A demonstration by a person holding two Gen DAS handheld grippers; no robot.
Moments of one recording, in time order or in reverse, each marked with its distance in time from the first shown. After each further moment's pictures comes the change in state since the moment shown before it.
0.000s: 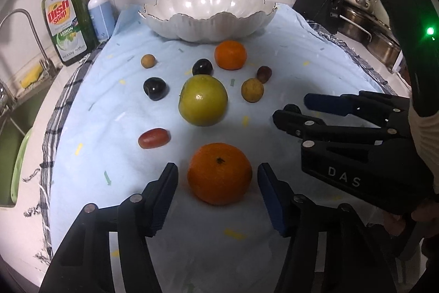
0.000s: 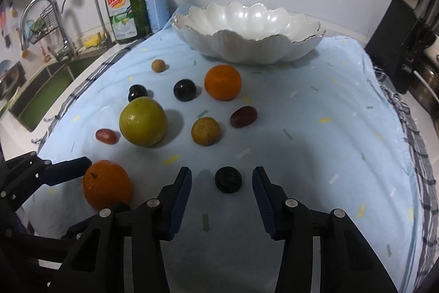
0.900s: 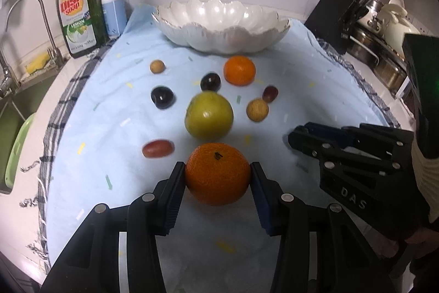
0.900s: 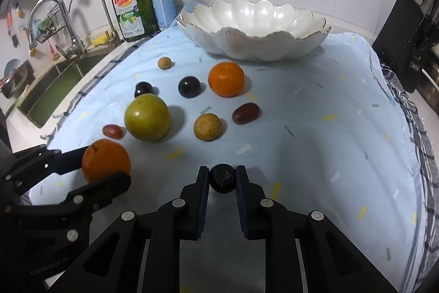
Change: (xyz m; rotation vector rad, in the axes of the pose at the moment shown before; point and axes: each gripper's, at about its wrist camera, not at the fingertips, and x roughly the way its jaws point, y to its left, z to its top) left arm -0.008 0.009 0.014 -0.103 -0.049 -0.012; right arm -0.008 -0.007 0.001 -0.004 0.008 0.050
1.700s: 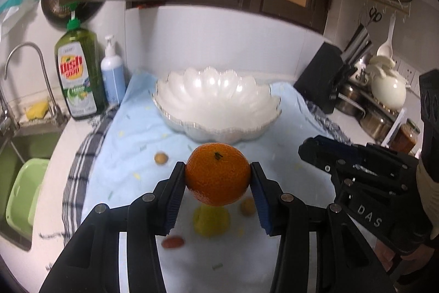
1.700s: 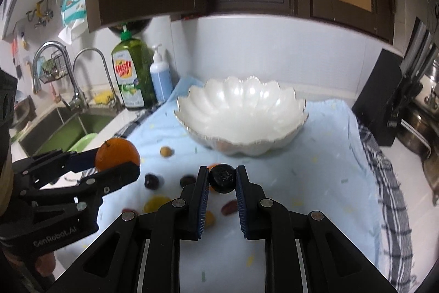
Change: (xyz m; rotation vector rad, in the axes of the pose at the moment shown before) left arm -0.041 0.015 0.089 0.000 -0.230 -0.062; right arm -0.067 -0.004 0.073 0.005 -0.271 -0.041
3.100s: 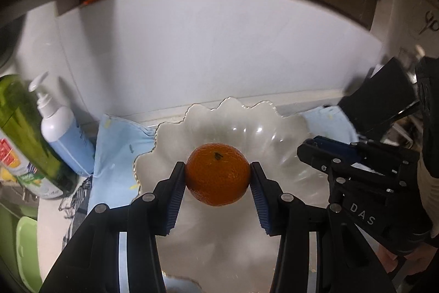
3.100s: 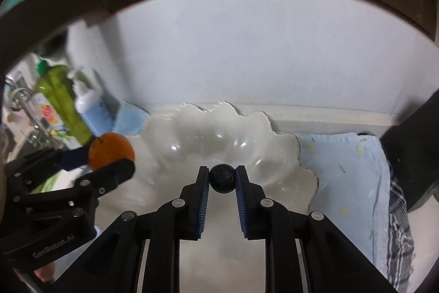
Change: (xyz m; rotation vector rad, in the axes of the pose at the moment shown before) left arm 0.206 0.027 0.153 0.041 0.165 0.056; right arm 0.202 -0.086 0.133 0.069 0.180 -0.007
